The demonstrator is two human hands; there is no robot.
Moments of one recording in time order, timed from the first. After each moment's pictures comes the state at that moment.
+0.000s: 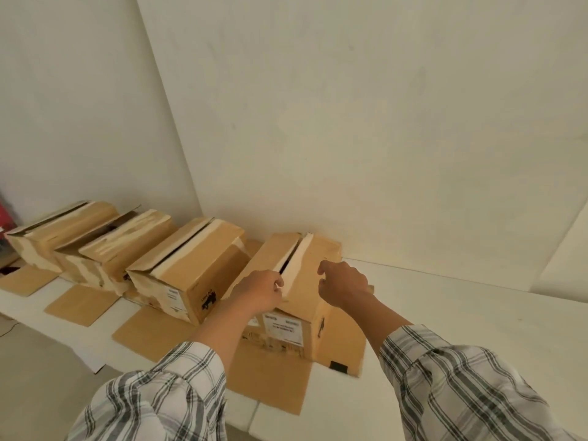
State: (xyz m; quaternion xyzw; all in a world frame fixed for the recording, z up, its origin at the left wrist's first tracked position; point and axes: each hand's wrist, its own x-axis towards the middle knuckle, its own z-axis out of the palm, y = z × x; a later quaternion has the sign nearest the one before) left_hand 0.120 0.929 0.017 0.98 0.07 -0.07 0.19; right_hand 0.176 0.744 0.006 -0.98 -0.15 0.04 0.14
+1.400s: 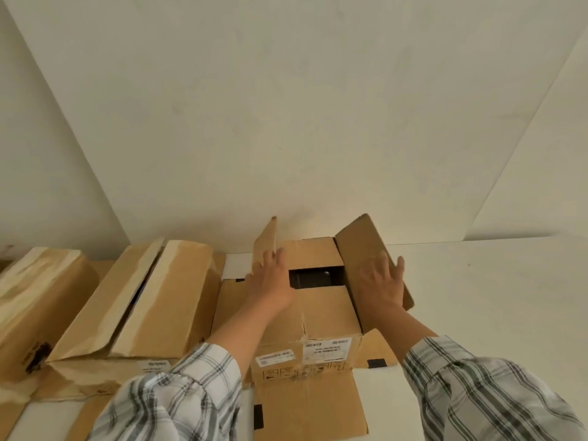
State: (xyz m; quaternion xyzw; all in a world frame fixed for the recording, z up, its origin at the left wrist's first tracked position) left_hand 0.232 1.023 -0.016 0.99 -0.10 -0.01 0.14; right_hand 0.193 0.822 -0.035 -0.98 0.13 0.02 -0.17
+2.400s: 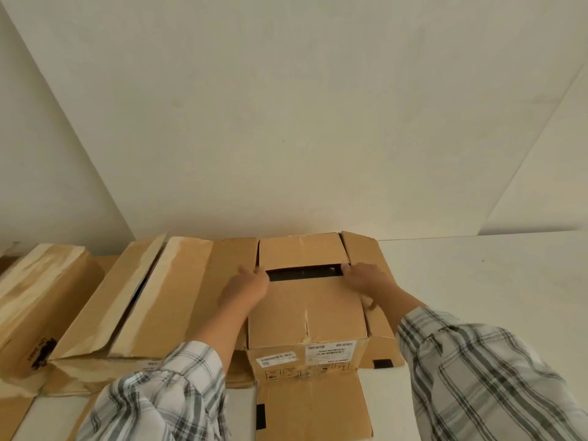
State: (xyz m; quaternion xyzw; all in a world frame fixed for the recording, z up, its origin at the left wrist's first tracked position) left_hand 0.259 1.059 -0.034 0.93 0.14 -0.14 0.30; right_hand 0.236 0.821 -0.026 -0.92 0.21 0.17 0.28
